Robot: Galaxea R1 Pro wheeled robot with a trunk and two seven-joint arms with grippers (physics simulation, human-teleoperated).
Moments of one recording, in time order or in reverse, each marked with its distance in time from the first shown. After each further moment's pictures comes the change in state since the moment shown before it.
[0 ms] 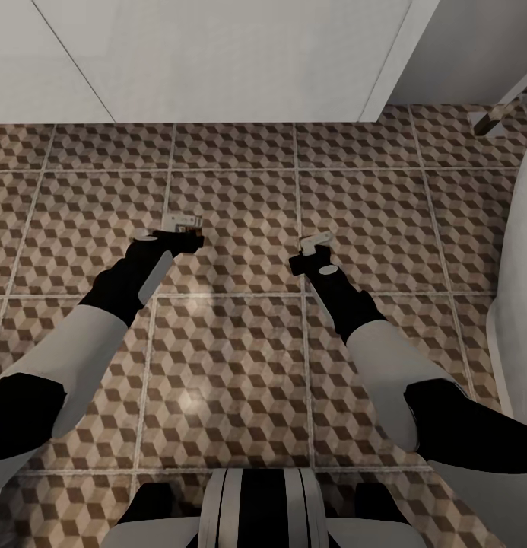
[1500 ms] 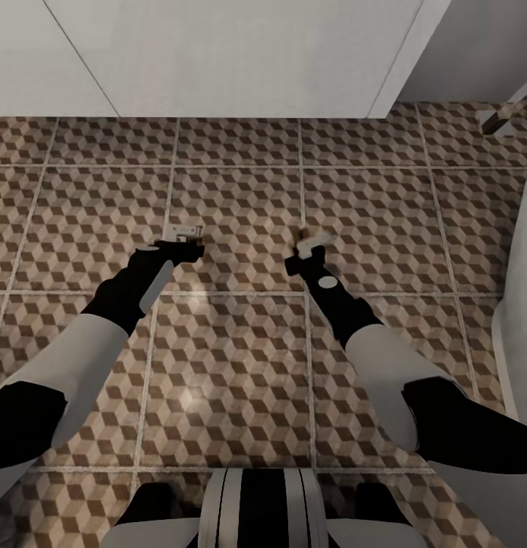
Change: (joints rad) left arm 0.038 0.001 0.000 0.002 0.000 -0.004 0.000; right arm 0.001 0.000 0.004 0.097 0.000 -0.283 0.007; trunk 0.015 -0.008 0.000
